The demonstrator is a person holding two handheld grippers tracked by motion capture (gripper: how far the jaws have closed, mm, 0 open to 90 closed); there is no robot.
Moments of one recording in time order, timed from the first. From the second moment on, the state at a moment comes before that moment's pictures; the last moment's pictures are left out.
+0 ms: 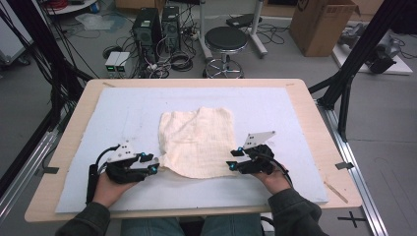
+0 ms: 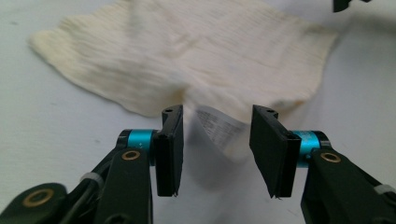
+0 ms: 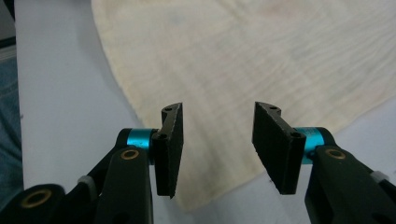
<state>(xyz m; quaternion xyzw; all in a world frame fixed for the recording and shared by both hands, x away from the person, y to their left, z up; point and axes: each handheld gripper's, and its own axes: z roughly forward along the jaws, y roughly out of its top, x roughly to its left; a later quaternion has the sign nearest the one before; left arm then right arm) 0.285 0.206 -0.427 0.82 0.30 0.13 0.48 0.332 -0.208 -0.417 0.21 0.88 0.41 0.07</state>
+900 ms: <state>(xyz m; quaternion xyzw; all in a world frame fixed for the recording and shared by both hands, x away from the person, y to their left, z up) 0.252 0.205 -0.381 0.87 0.20 0.19 0.42 0.318 -0.203 -0.428 0.18 0.92 0.36 0.03</state>
